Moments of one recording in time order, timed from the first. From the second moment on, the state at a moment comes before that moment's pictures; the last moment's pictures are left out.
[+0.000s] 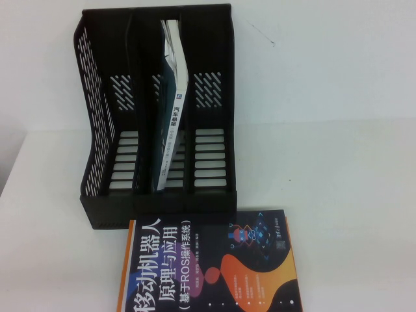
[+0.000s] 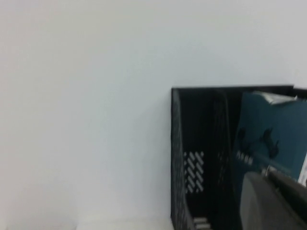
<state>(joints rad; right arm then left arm) 0.03 -0.01 0.03 0.17 -0.34 0.30 -0.02 -0.01 0.02 0.37 -0.17 -0.47</state>
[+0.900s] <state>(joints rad) 0.03 0.31 -0.62 0.29 0.33 -0.20 -0.02 0.06 -0.65 0.51 0.00 -0.63</state>
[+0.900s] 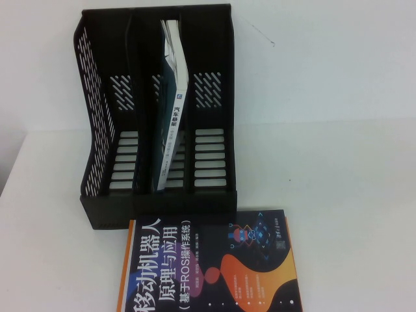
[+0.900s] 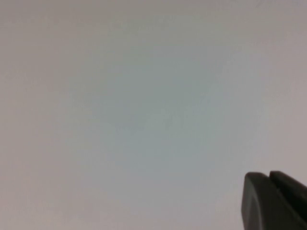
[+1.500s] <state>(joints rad) 0.03 0.82 -0.63 0.49 0.86 -0.30 -0.02 0.51 -0.65 0.16 0.79 -0.47</state>
